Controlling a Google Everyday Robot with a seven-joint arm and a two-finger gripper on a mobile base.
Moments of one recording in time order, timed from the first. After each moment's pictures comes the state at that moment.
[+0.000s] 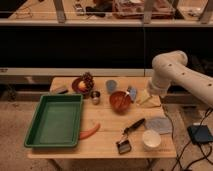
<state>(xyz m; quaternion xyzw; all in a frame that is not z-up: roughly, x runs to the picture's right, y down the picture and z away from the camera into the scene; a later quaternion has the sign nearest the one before) 0.257 0.059 0.750 -0.18 -0.25 -0.76 0.57</state>
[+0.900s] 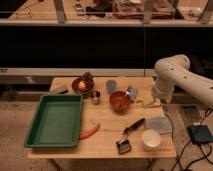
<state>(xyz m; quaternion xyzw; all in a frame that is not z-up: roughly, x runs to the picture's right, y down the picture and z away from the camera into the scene) 0.272 0.071 0.751 -0.21 -0.24 -0.74 0.59</state>
